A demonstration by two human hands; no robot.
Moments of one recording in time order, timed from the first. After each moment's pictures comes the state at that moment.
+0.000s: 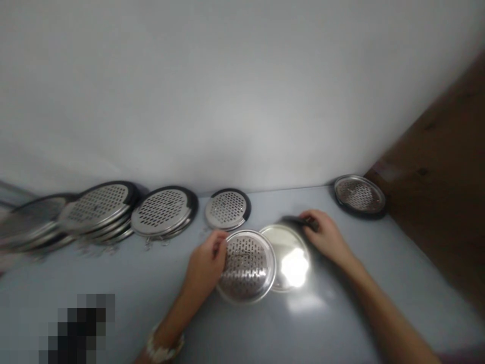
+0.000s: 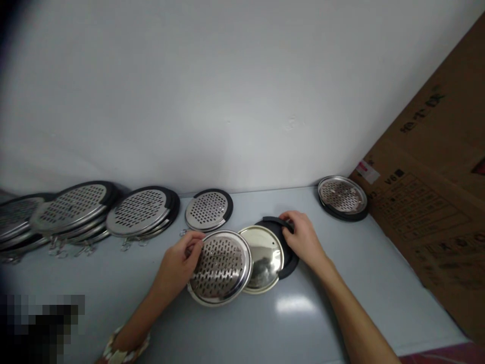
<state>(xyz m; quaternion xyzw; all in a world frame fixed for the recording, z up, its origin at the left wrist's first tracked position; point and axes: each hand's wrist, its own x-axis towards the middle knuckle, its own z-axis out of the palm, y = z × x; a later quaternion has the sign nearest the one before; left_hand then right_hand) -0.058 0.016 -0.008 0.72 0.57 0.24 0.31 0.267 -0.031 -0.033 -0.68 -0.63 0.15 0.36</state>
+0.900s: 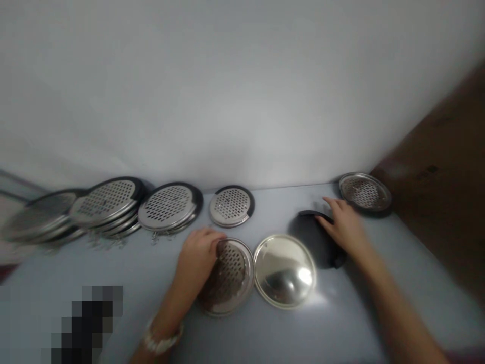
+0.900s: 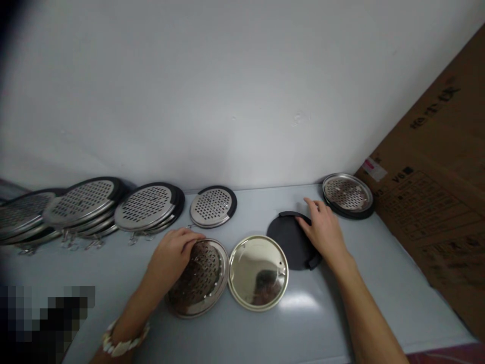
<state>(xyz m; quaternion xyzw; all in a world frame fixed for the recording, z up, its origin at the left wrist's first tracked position) -0.085 0.026 -0.002 0.83 0.52 0.15 0.12 0.310 -0.037 -0.040 -0.74 -0.64 -0.05 0.18</state>
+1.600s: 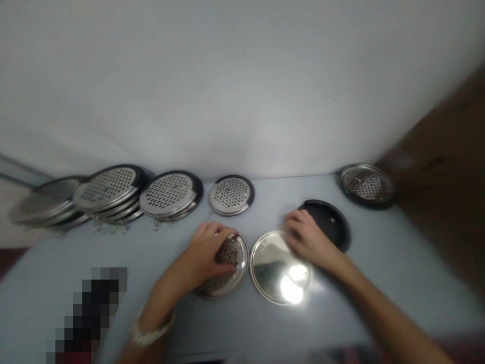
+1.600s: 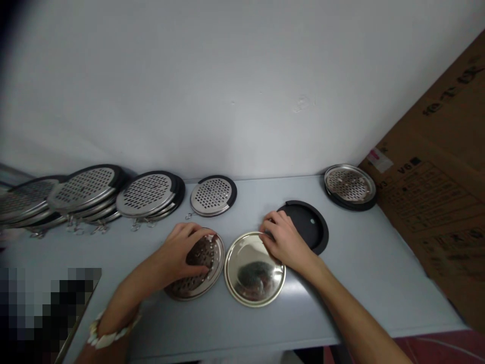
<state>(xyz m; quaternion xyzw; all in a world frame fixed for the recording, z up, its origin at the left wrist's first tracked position) -0.088 0.010 0.016 0.88 0.42 0.05 0.24 0.215 -0.052 -0.011 -0.58 -0.76 0.18 0.23</state>
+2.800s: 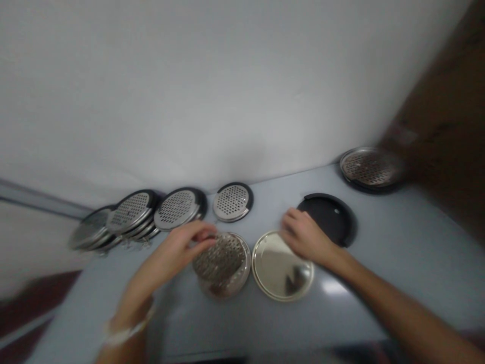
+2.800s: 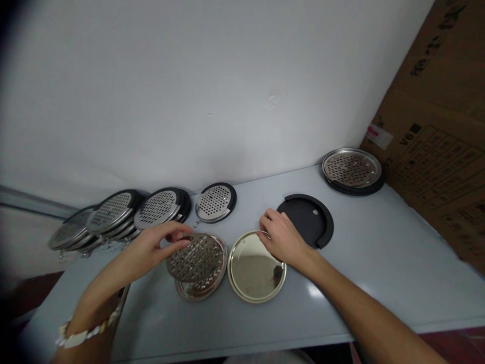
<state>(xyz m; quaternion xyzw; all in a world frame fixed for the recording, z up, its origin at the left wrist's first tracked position) -0.105 0.035 0.087 0.86 0.45 0.04 0.22 0.208 -0.051 -0.015 -0.60 -0.75 0.15 0.22</state>
